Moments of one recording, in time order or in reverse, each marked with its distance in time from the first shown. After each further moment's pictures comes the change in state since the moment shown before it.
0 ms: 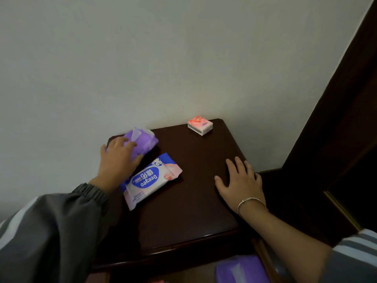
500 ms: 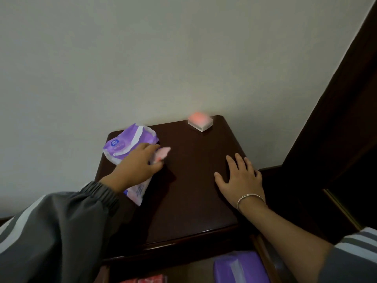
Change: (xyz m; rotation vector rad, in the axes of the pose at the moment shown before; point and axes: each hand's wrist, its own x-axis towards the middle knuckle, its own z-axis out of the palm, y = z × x) left_hand -0.015 0.036 -0.006 -0.340 -0.272 0.160; right_hand 0.004 0.003 0.003 0.005 0.022 0.000
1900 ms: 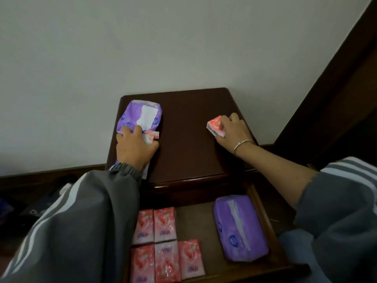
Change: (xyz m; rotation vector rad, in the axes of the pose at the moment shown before) left_hand -0.084 -0.024 0.039 0.027 0.386 -0.403; right_hand -0.006 -0.036 -0.038 -0.012 0.052 -0.291
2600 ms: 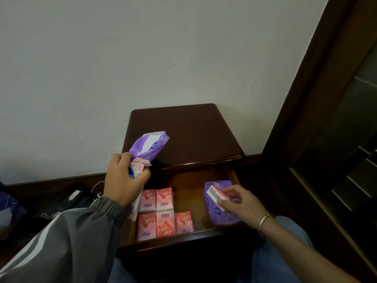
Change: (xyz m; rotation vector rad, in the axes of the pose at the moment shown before) left_hand -0.169 -0.029 -0.105 -0.412 0.140 0.199; right_hand -0.266 -0.001 -0.038 0.855 -0.265 0.349
